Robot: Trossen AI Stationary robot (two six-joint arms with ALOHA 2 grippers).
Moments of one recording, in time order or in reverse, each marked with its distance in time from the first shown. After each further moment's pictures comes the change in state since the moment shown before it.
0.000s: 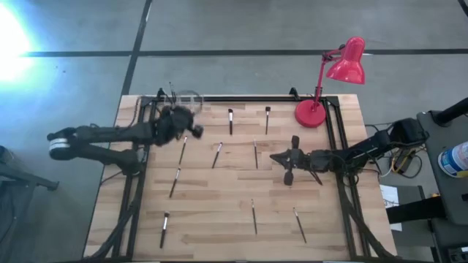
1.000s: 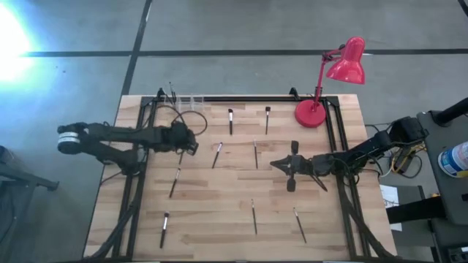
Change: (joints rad) left arm -0.064 0.144 0.000 -0.467 0.167 -0.472; right arm 0.088 0.000 0.000 0.004 0.008 -0.034
